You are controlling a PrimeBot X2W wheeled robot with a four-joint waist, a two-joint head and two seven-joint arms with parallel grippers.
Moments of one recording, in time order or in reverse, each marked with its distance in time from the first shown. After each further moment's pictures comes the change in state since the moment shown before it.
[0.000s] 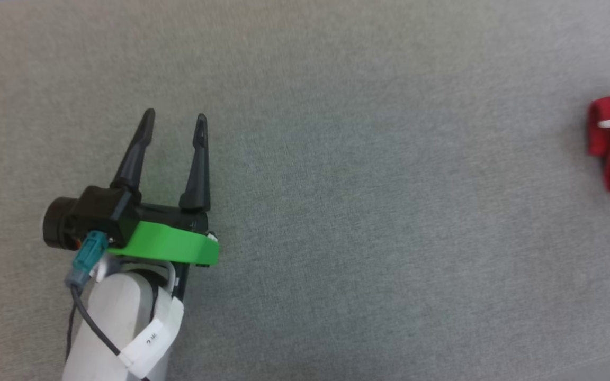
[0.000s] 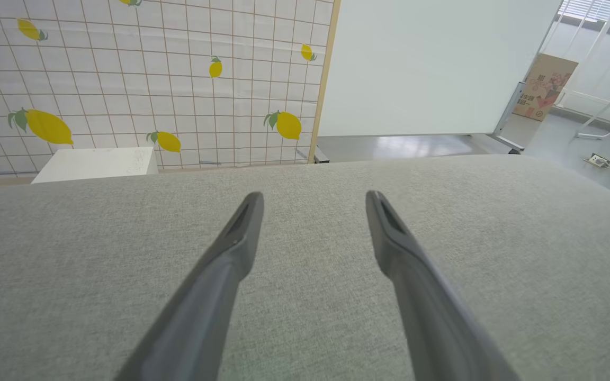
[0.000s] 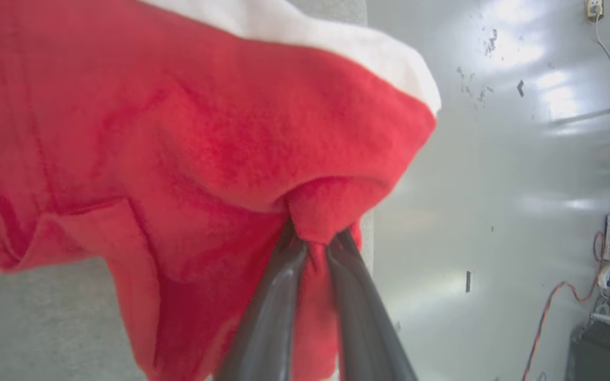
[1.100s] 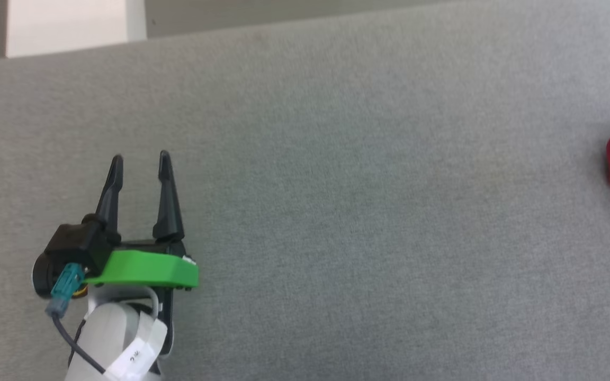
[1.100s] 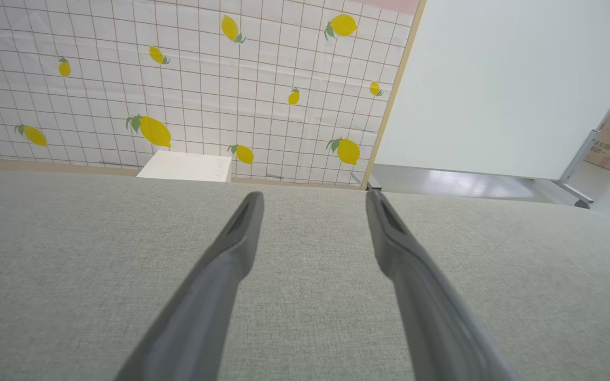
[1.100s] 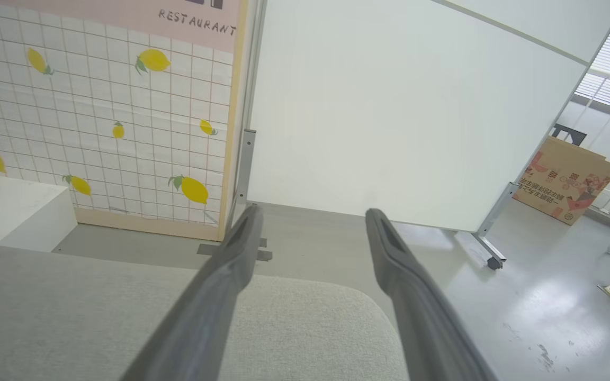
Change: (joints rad) left arm 0.087 -0.021 0.076 0.072 -0.085 0.059 -0.059; right arm -0.100 0.281 -0.179 -0.203 -0.100 0.000 -0.585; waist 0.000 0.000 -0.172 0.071
